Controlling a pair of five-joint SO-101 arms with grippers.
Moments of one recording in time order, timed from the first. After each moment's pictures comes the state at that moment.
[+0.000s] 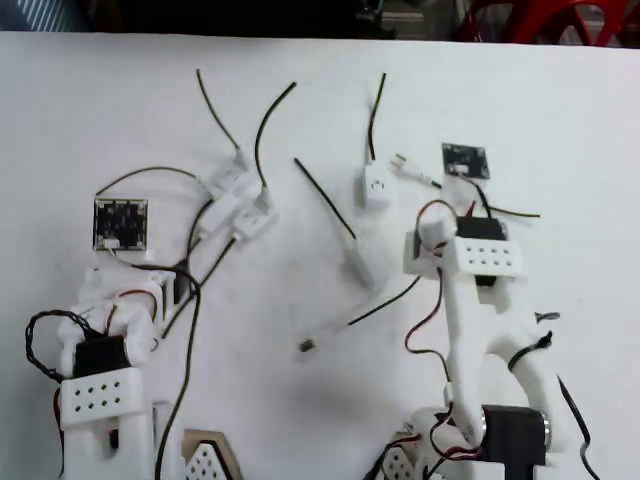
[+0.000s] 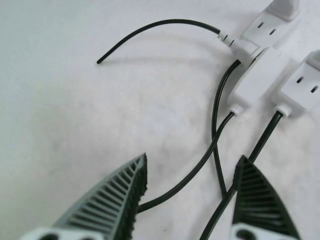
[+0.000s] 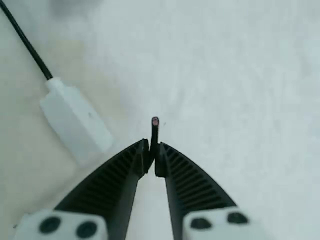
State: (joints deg) left arm -17.9 -66.1 80.4 41.2 -12.2; right arm 1.1 -16.8 39.0 58.5 0.8
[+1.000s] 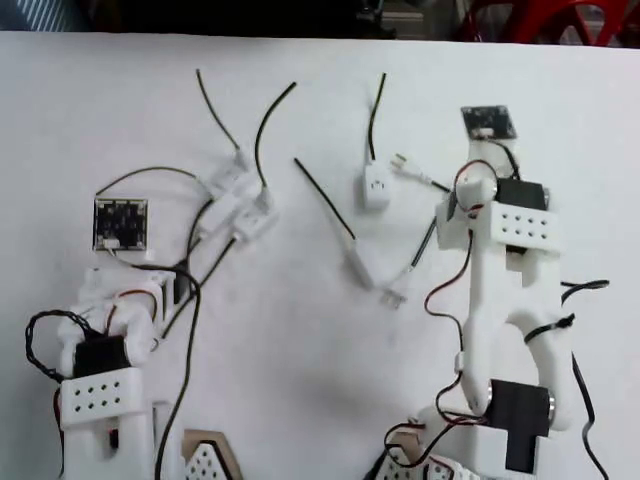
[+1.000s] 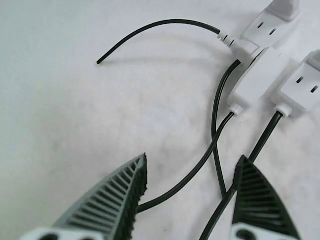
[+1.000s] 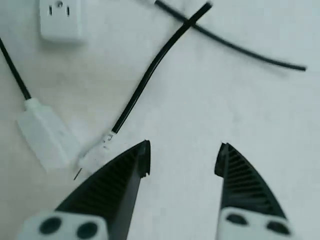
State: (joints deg) left arm -17.9 -66.1 80.4 41.2 -12.2; right arm 5.8 -10.1 21.0 71.6 12.8
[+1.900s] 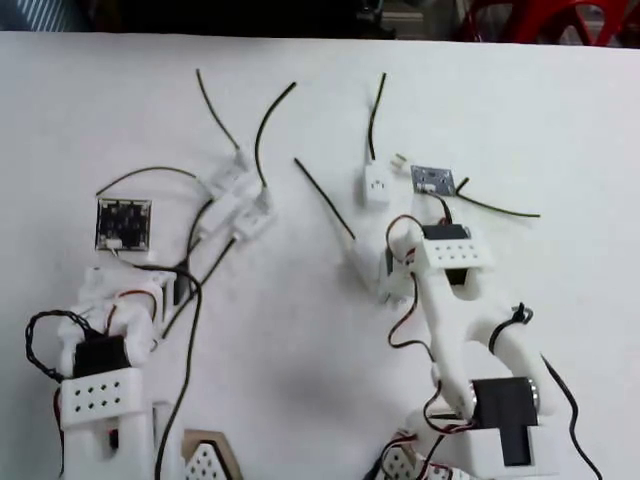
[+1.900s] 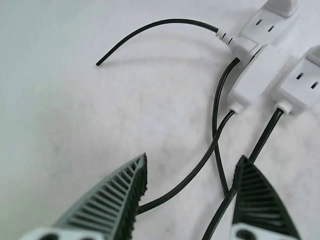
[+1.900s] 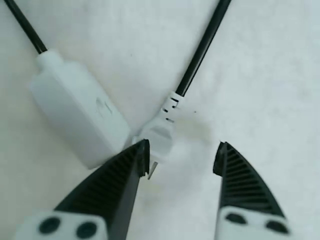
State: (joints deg) left arm -17.9 -66.1 80.4 41.2 -13.8; right arm -6.5 -7.3 42.6 55.7 -7.3
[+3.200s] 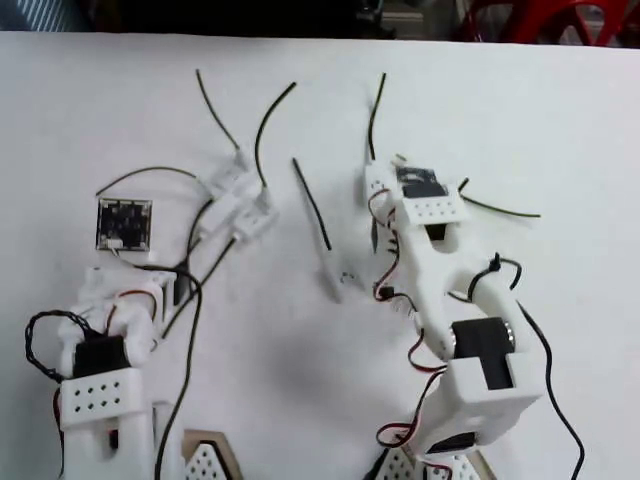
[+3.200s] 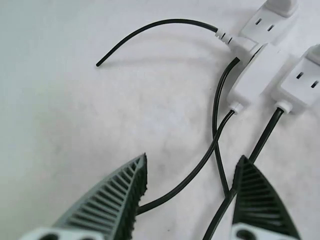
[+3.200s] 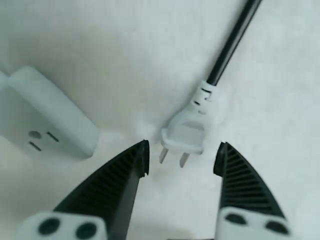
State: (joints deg) left arm -17.9 -66.1 80.4 41.2 -14.2; right arm -9.7 9.1 21.2 78.8 -10.5
